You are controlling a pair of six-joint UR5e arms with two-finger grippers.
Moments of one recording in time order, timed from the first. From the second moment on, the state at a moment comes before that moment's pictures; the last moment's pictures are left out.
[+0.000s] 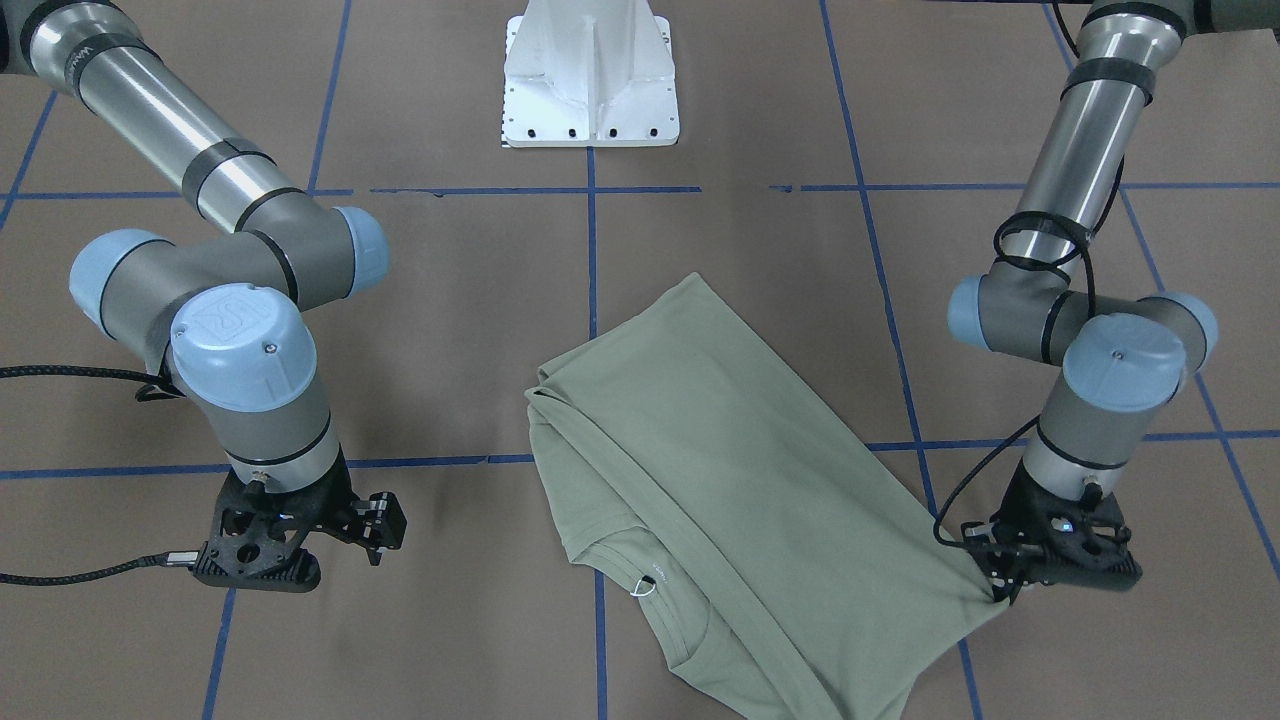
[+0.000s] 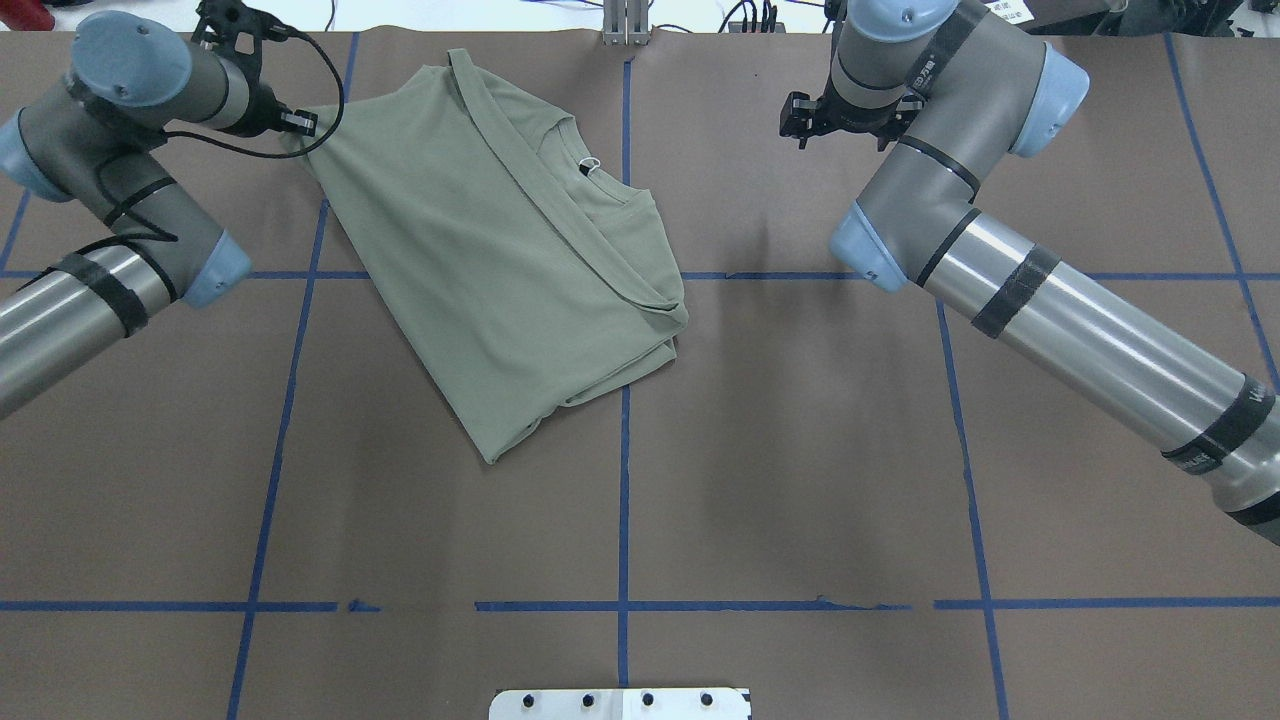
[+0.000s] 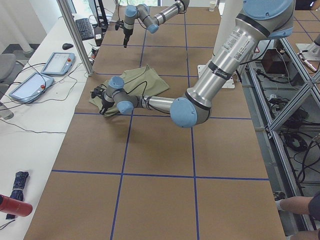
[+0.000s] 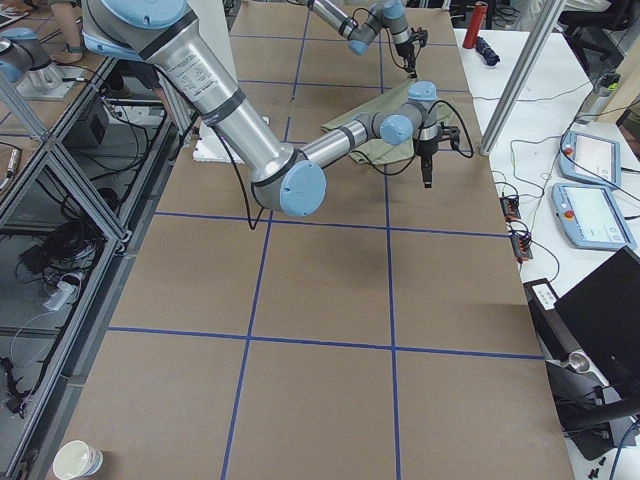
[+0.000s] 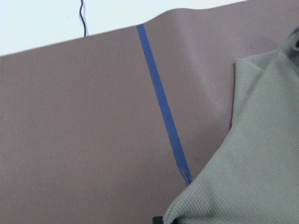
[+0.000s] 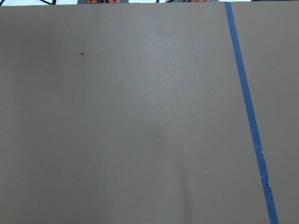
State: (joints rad) left arm -0.99 -2.26 -0.92 -2.41 -1.78 -0.63; right arm 0.89 -0.79 1.23 -1.37 1.84 0.99
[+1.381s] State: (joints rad) left arm -1.10 -2.27 -0.98 -2.41 -2.15 -0.62; right arm 0.61 -0.68 1.24 -1.37 1.79 1.74
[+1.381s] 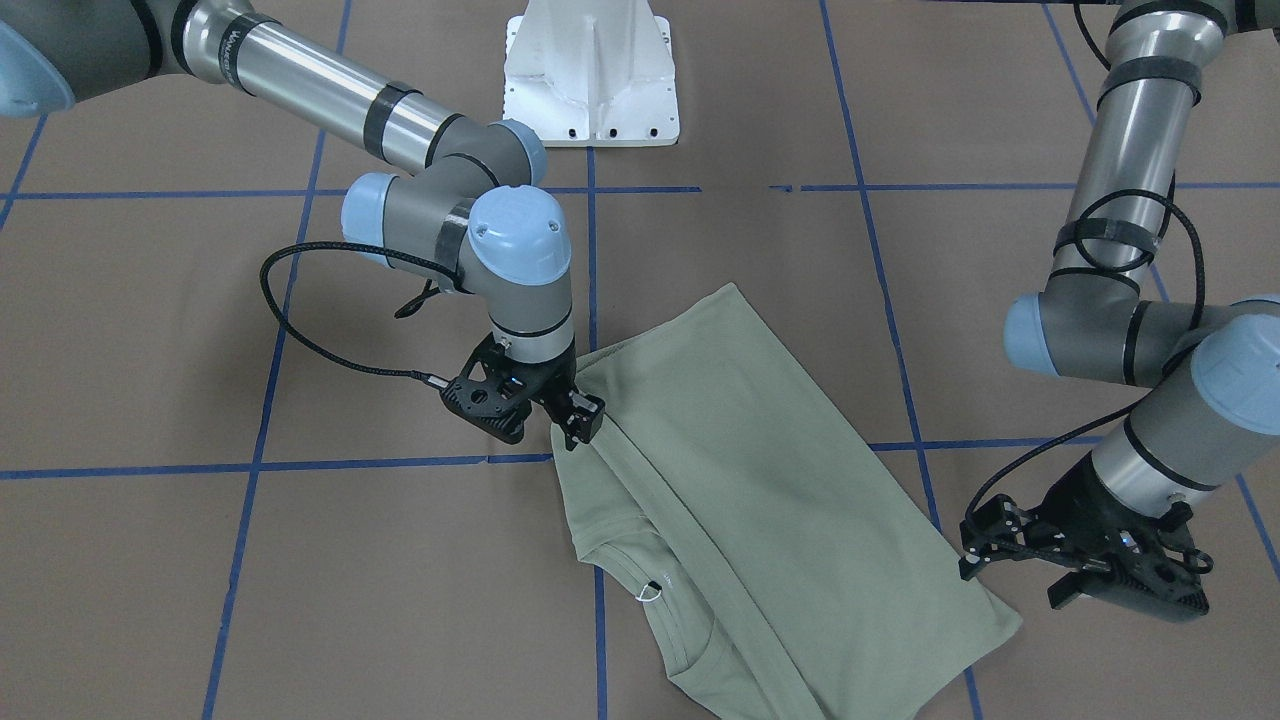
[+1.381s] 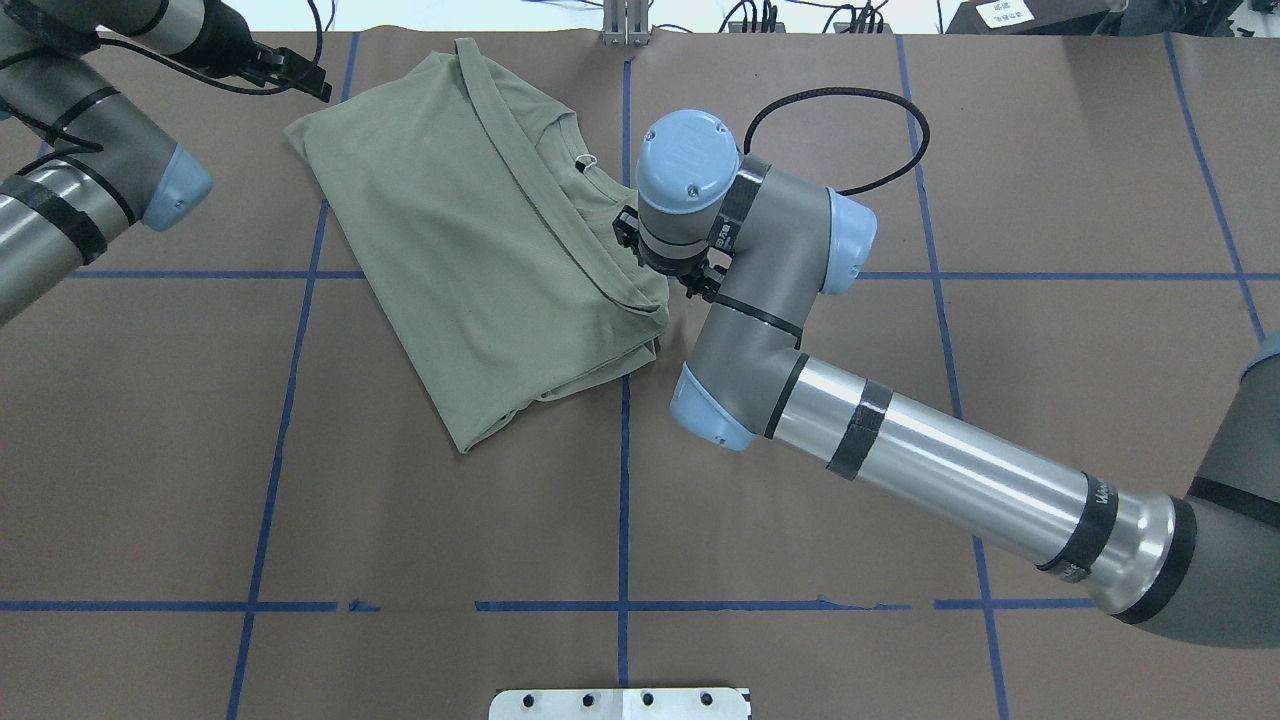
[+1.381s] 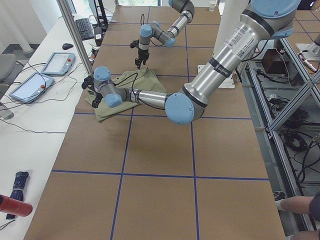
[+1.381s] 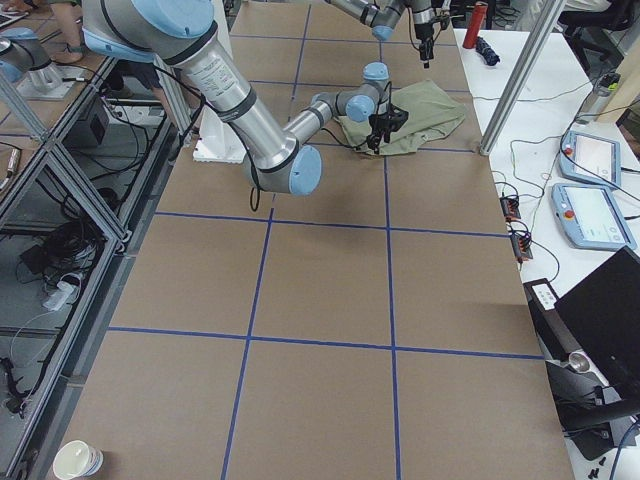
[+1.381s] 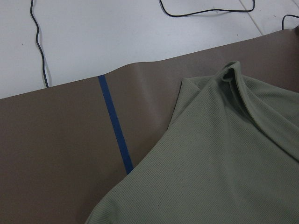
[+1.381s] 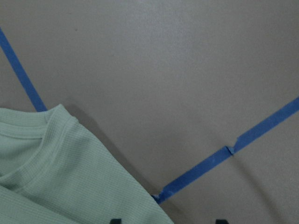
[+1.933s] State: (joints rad) left arm -1.09 -2.26 -0.98 -2.42 -2.15 -0.62; right arm 0.57 -0.69 1.23 -1.36 1.75 1.74
